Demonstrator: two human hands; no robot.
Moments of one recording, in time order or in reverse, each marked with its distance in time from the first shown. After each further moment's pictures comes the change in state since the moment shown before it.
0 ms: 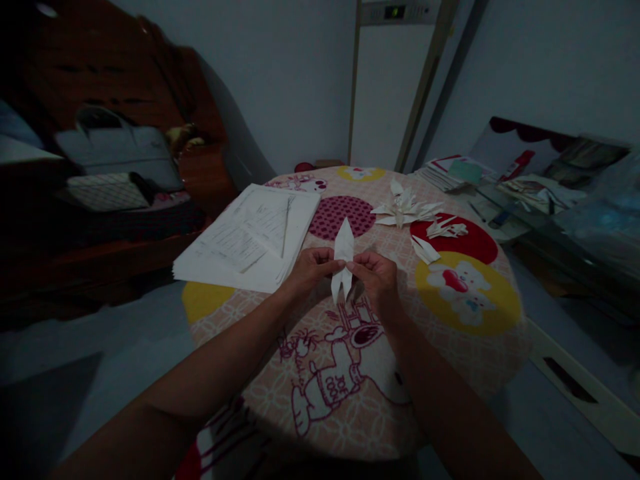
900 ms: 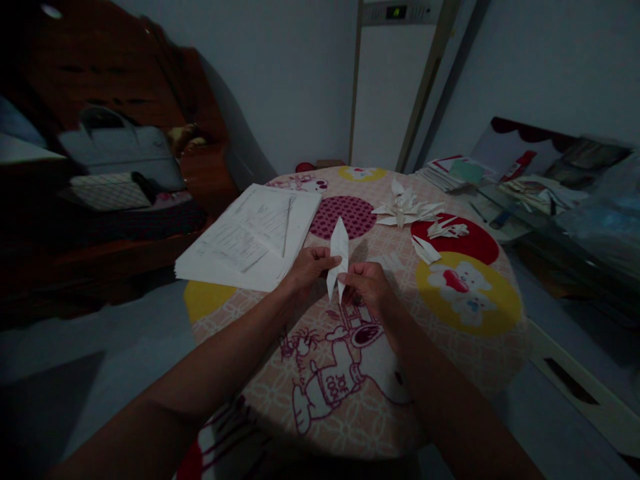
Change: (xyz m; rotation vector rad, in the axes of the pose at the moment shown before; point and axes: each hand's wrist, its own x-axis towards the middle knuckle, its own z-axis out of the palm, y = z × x) left_hand 0.005 -0.006 -0.008 -0.019 0.111 -0.060; right_hand -0.004 0.004 -0.002 -0.054 -0.312 0.302
